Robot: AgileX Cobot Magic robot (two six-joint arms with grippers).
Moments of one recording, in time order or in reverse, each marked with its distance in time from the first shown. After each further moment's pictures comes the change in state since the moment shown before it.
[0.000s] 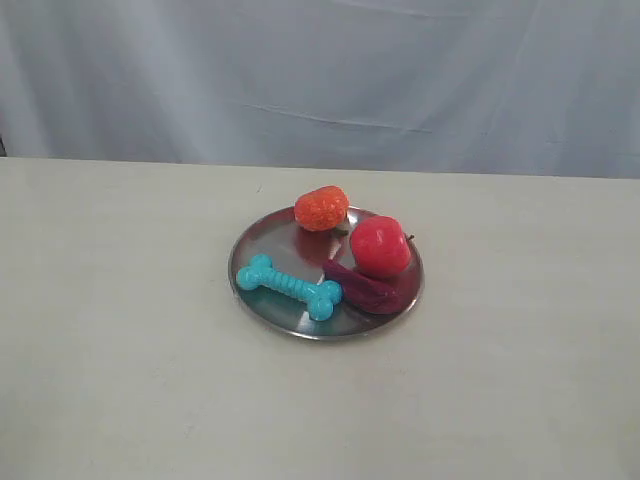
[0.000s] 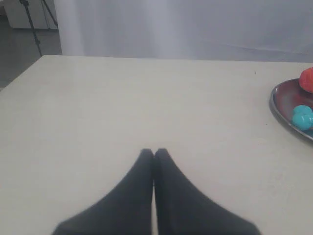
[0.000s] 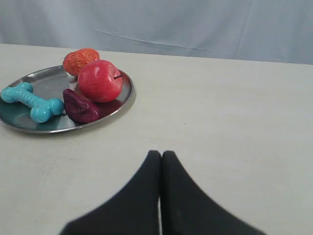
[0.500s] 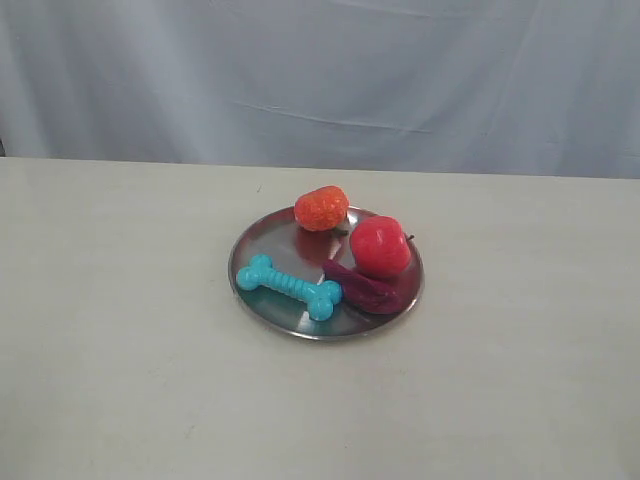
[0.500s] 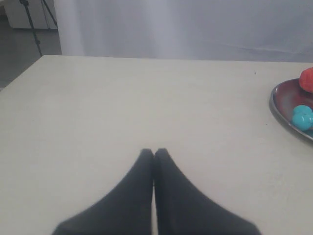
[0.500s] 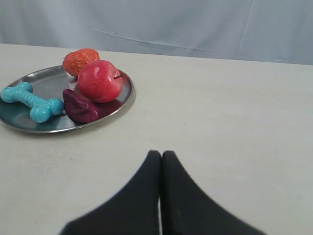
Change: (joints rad) left arm 0.000 0.000 0.000 0.000 0.000 0.000; right arm 0.000 0.000 0.000 0.000 0.000 -0.003
